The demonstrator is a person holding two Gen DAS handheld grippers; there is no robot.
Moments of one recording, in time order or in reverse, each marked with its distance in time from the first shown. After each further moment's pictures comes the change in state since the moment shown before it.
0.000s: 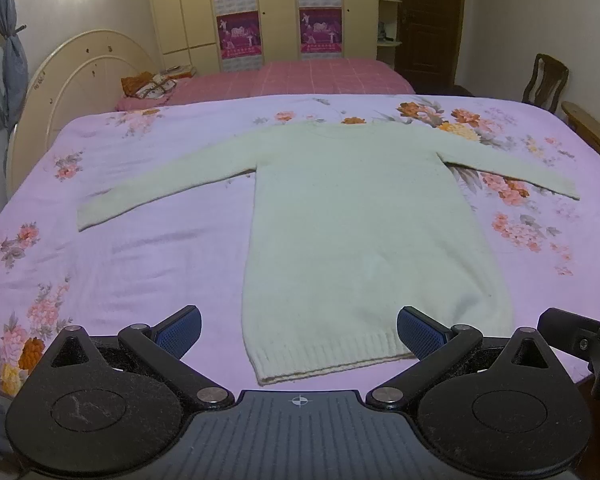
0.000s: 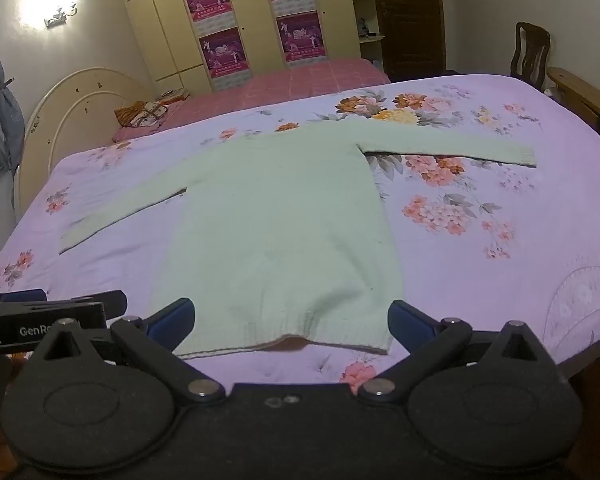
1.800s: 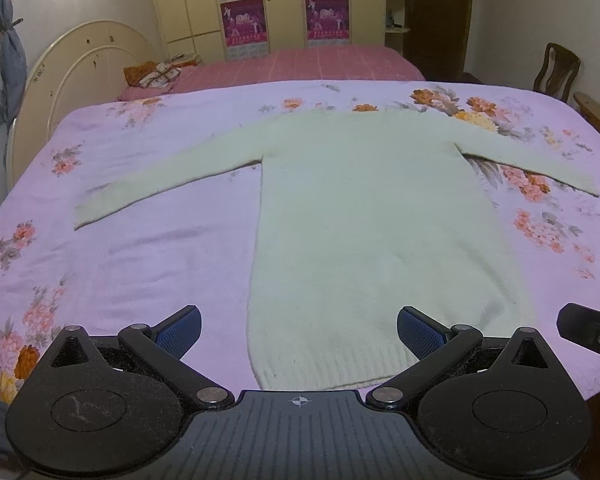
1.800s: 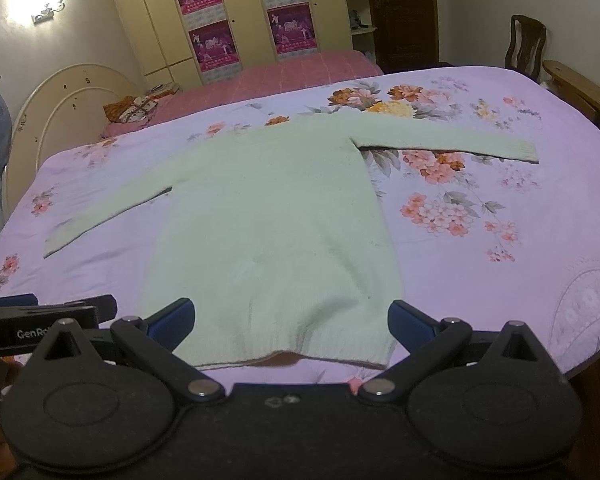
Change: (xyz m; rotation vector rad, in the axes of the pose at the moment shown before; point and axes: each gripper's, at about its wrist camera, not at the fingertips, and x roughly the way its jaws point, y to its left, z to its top) left arm 0.041 0.003 0.016 0.001 0.045 0.022; right arm 0.025 0.005 0.013 0.004 -0.024 -0.026
